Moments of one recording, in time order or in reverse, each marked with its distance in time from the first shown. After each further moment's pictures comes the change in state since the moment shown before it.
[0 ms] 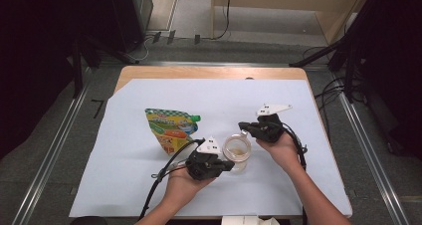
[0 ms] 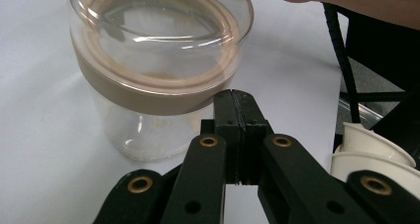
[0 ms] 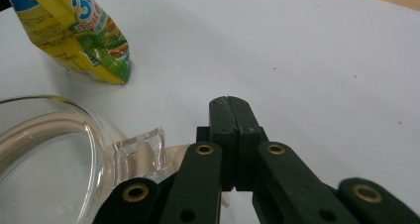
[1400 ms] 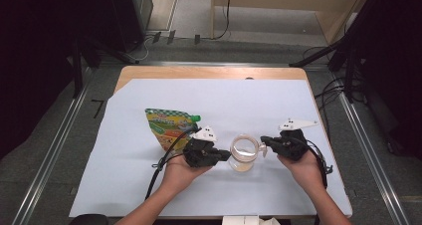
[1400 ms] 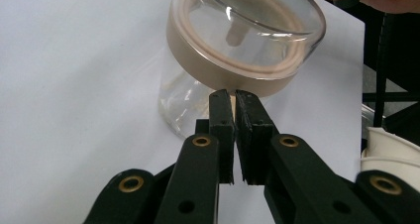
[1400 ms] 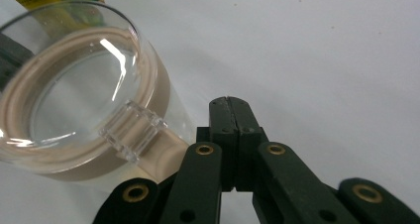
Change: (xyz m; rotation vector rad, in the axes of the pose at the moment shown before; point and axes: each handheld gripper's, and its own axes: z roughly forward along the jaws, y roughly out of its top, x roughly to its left) left arm 0.033 0.010 0.000 0.012 -0.014 0.003; right arm 0.009 -0.040 -0.060 0.065 -0.124 0.108
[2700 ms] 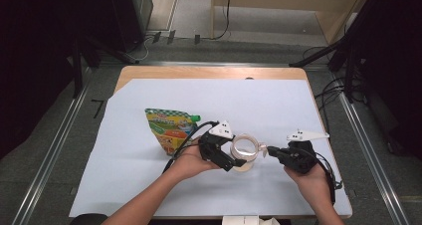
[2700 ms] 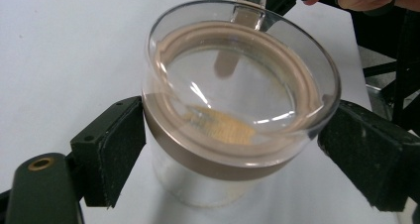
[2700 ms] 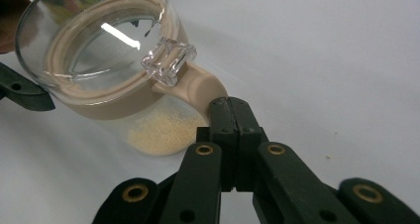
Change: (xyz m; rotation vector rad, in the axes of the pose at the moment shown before) left arm 0.007 0.026 0.034 -0.017 -0.077 0.192; right arm 0.015 -0.022 -0.026 0.013 -0.029 0.079
